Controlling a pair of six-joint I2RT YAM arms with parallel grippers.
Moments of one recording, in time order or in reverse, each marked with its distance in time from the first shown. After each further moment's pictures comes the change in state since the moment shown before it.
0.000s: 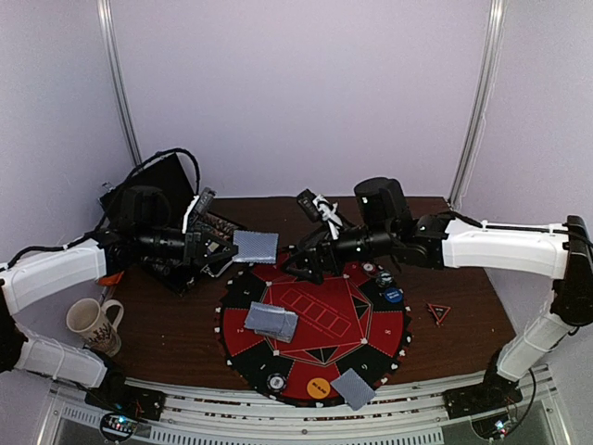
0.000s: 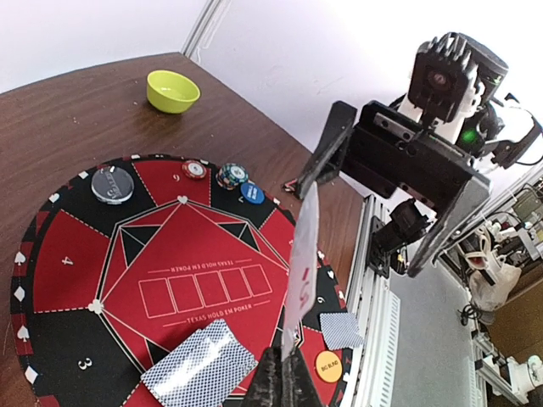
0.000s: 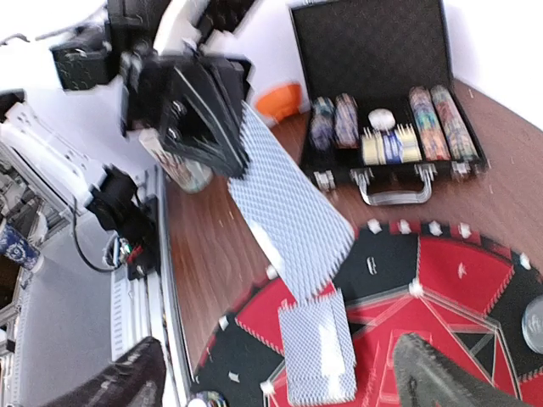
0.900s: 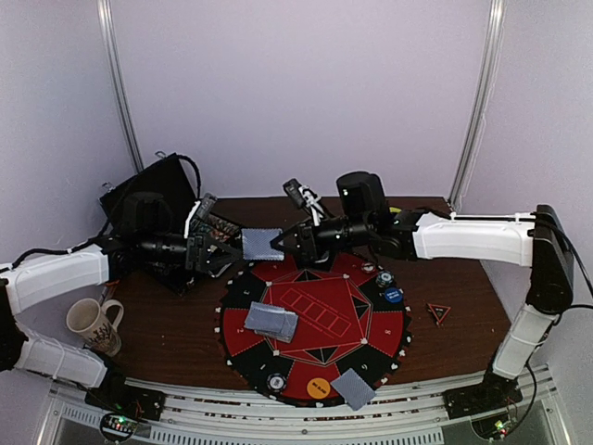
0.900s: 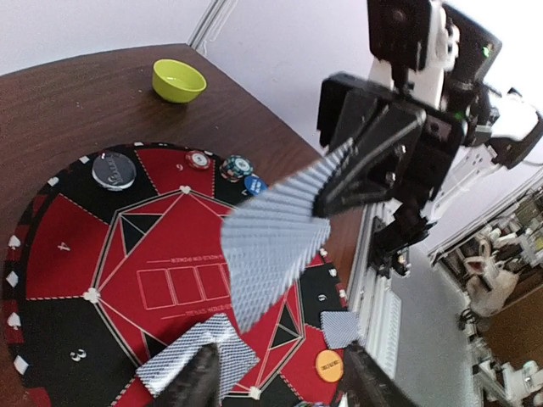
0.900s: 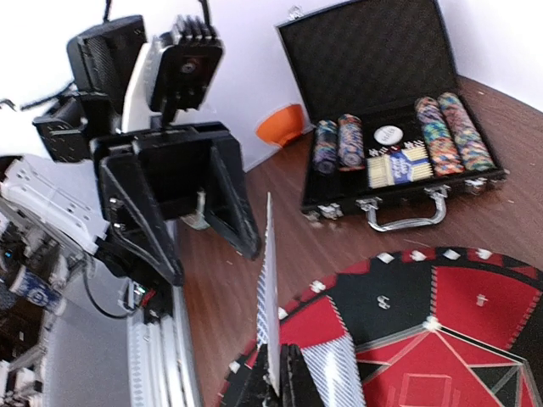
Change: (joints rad) left arm -0.007 0.002 -0.055 0.092 -0.008 -0.065; right arm -0.026 0.175 0.116 0.185 -0.069 0.177
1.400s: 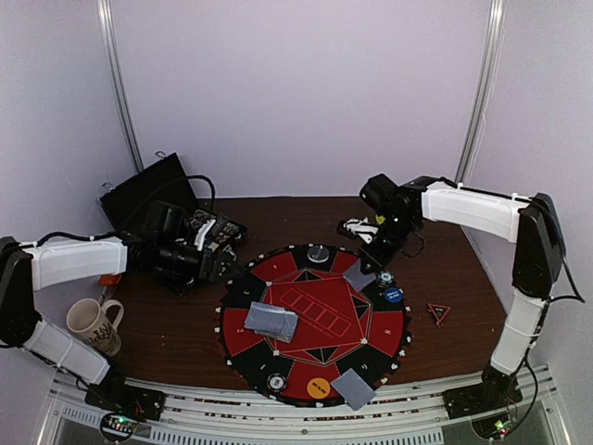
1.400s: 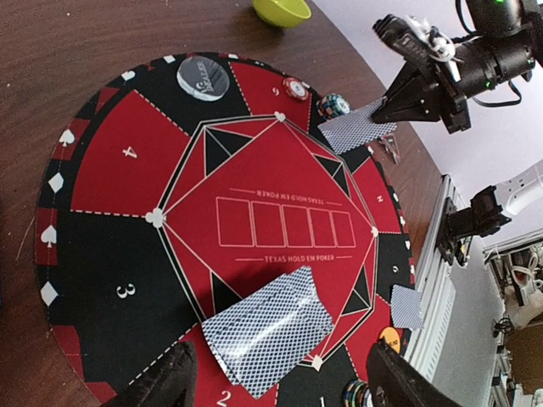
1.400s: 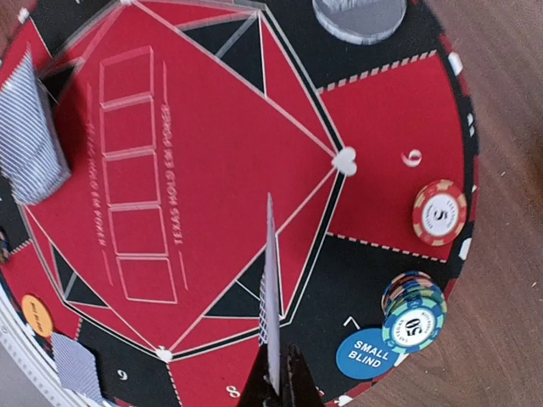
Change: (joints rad) left arm -0.001 0.168 0.050 -0.193 -0.179 0.082; right arm -0.264 0.095 0.210 -1.054 0.338 -0.514
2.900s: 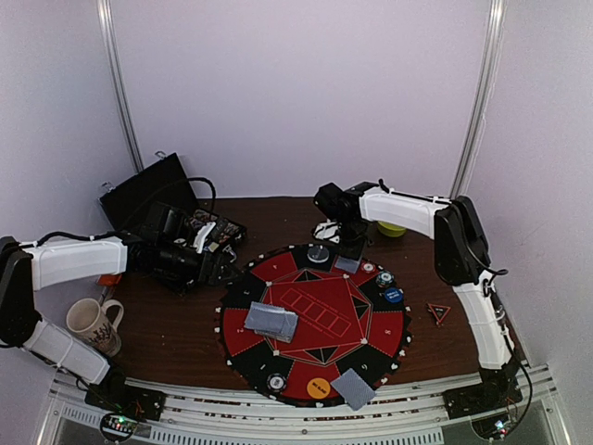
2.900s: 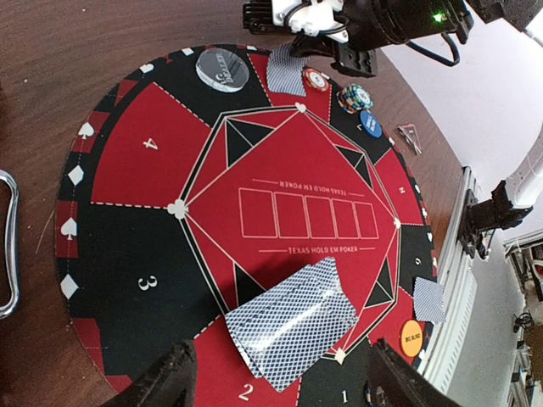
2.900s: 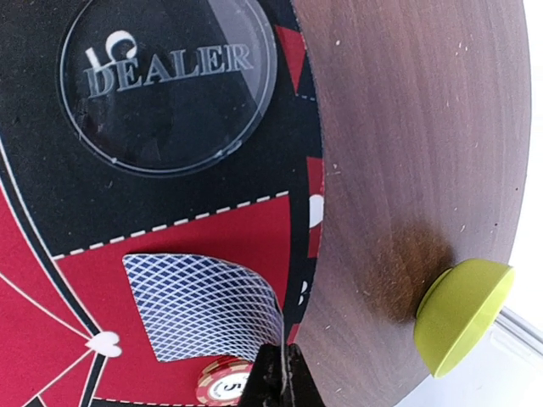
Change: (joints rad) left arm 0.000 0.003 0.002 -0.045 -0.056 0.061; right arm 0.051 0.541 0.557 -0.069 0.558 -0.322
